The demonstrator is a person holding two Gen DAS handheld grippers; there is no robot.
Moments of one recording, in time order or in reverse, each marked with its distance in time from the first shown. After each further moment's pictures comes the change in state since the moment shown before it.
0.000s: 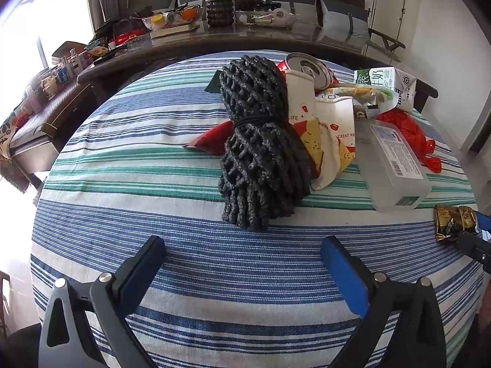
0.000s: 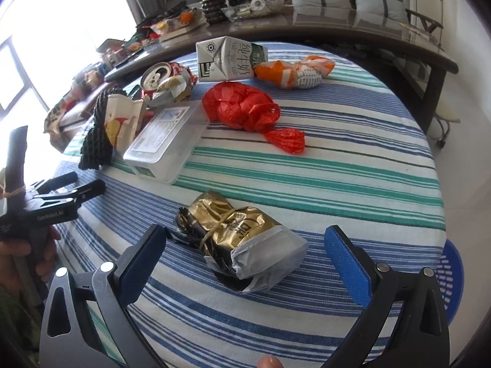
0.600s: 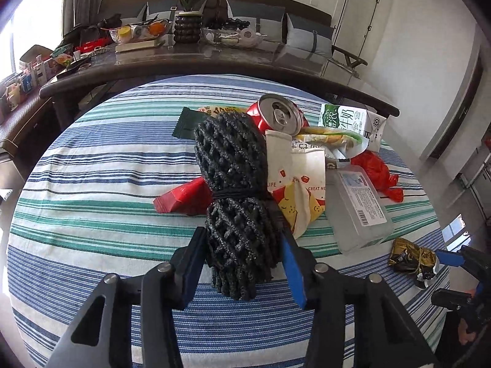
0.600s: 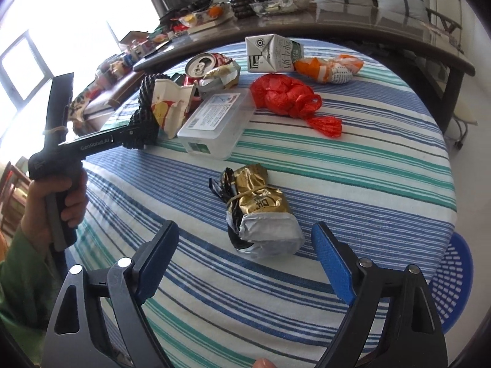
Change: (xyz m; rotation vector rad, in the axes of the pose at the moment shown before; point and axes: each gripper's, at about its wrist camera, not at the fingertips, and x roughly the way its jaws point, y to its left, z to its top) left arm -0.002 0.018 0.033 0.021 -0.076 -0.243; right arm -0.022 0.022 -0.012 -0.042 0.034 0.072
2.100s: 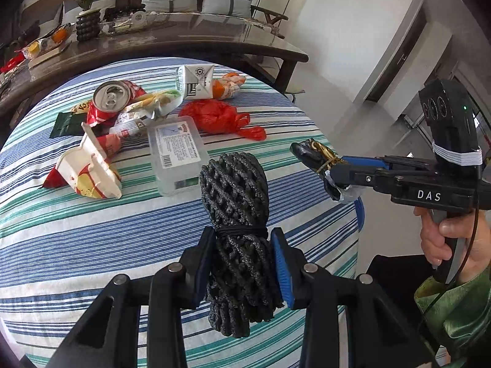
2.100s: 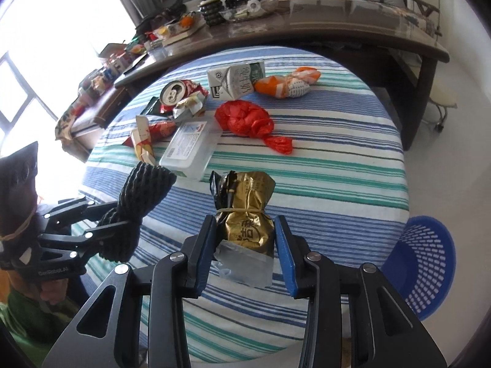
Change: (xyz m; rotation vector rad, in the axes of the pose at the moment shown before) left arm -0.034 -0.146 -0.017 0.226 0.190 -0.279; right arm -0.050 -0.035 0.021 0.120 0.008 -0.045
